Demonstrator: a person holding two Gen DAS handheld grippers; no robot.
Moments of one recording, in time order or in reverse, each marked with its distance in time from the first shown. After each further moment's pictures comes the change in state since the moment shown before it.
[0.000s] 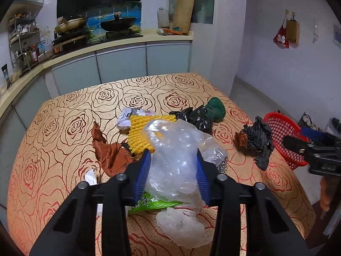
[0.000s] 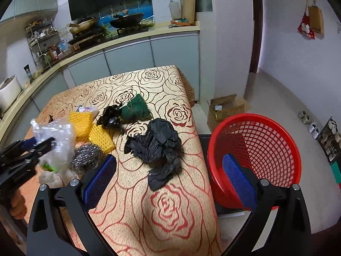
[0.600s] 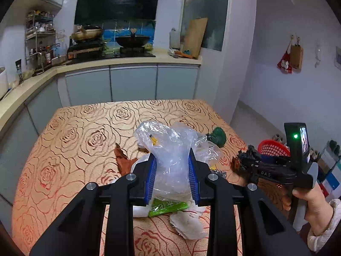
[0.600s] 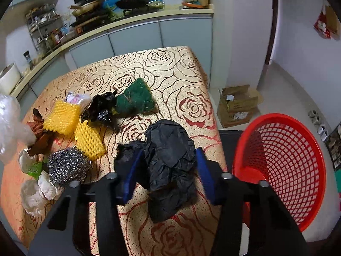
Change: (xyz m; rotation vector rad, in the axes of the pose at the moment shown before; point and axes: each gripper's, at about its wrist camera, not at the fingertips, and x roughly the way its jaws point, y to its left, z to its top) left arm -0.058 0.025 0.016 -0.083 -0.132 0.016; right arm 0.068 0.011 0.015 -0.059 0.102 0.038
